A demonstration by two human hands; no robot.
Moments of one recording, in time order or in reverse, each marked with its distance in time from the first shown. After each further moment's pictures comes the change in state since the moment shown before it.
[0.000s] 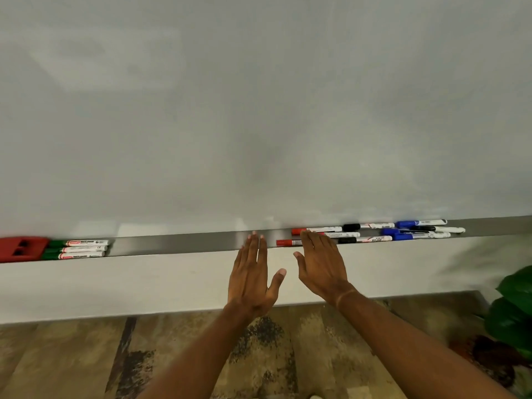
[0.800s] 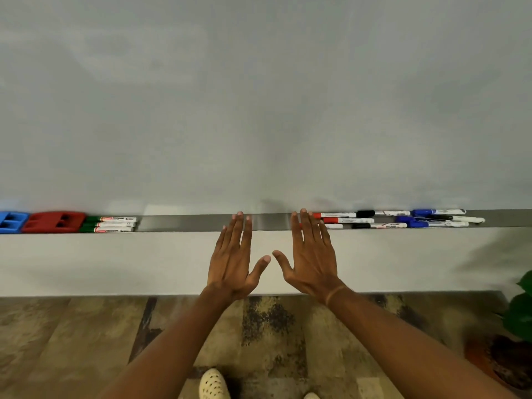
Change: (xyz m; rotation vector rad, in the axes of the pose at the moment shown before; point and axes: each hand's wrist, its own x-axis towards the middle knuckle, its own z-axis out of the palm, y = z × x) left_hand -0.037 -0.041 -0.059 0.124 0.045 0.046; right_hand -0.028 -0.061 -0.004 0.009 0.057 -0.099
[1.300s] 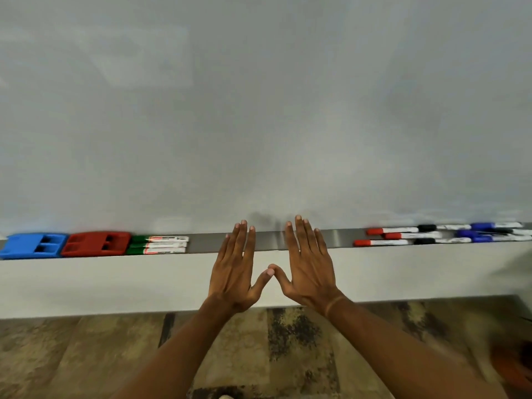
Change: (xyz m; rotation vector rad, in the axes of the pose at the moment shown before) left_hand -0.006 -0.172 -0.033 -0.019 0.012 0.088; right_hand 0.069 -0.158 0.043 -0.042 0.008 -0.051
